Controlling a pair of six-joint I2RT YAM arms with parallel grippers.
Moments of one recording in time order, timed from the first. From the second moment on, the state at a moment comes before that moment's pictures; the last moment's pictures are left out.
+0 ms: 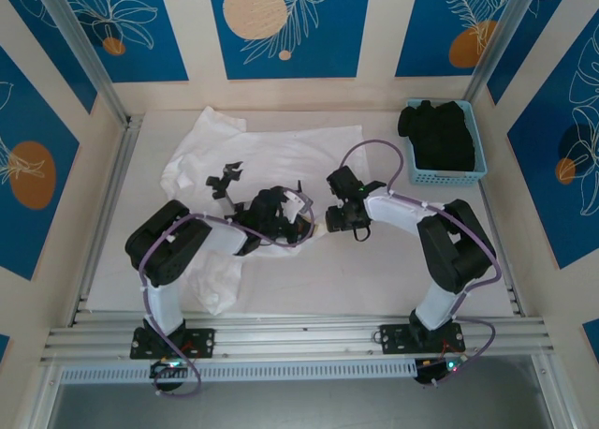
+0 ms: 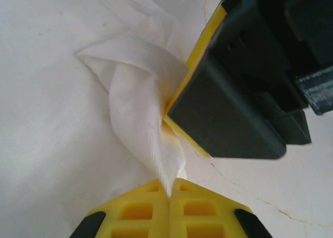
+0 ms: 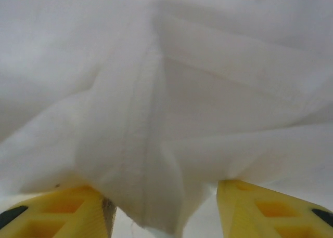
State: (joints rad) left arm -0.69 1.87 0.79 0.55 0.51 -0.22; right arm 0.53 1.70 1.04 -0.59 0.07 0.34
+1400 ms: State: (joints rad) left arm -0.68 1.91 0.79 0.56 0.54 -0.23; right arm 0.52 1.71 1.07 -0.61 0.17 0.22
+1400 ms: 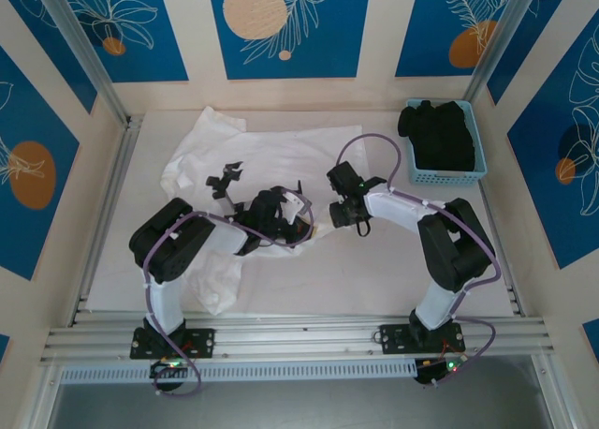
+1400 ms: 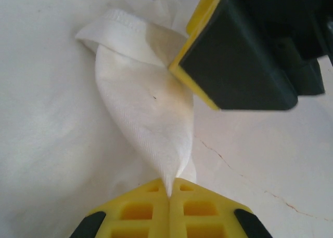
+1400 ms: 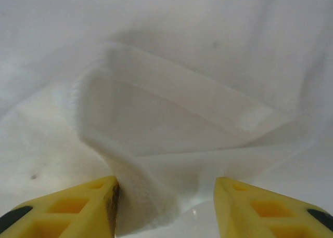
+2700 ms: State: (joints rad) left arm -0.68 1.92 0.79 0.56 0.56 -0.23; right arm 0.29 1.64 1.04 -0.56 -0.28 0.21
